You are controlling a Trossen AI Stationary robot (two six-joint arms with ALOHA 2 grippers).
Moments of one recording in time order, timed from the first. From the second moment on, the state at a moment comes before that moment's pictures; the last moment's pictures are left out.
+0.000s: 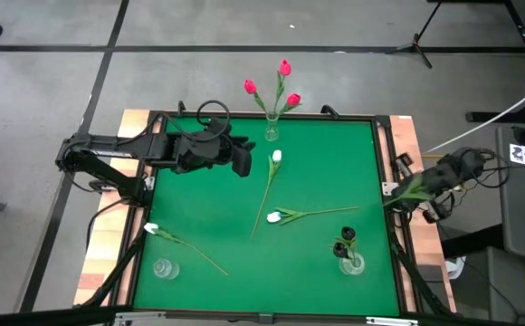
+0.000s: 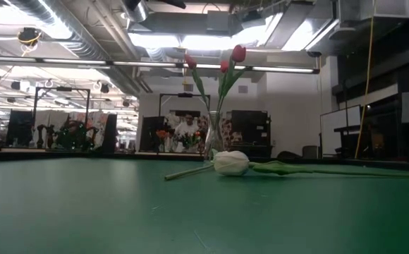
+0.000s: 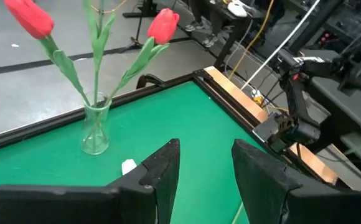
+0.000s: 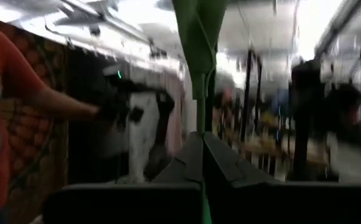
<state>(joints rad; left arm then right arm) -0.05 1.35 1.38 -0.51 -0.62 -0.72 0.49 0.00 0.47 -0.11 -0.05 -0.06</state>
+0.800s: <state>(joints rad) -0.05 1.35 1.38 -0.52 -0.64 -0.73 0.56 0.01 0.20 0.21 -0.10 0.10</state>
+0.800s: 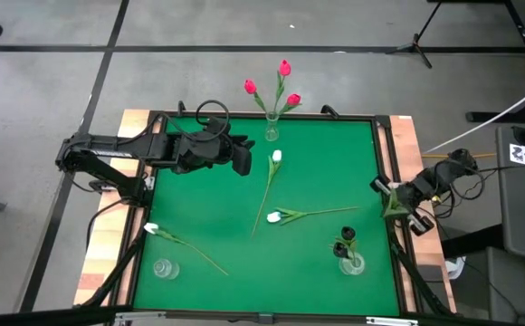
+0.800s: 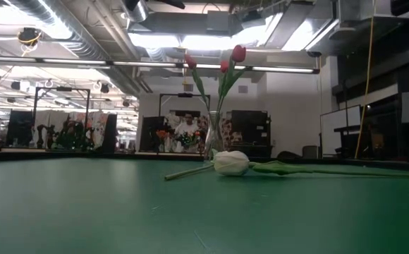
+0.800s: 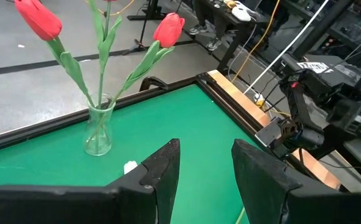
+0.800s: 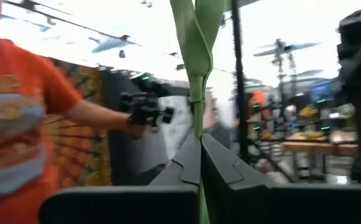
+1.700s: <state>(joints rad) -0.05 1.35 1.38 -0.52 -0.66 -0.68 1.21 0.15 0.08 0.88 0.58 -0.58</state>
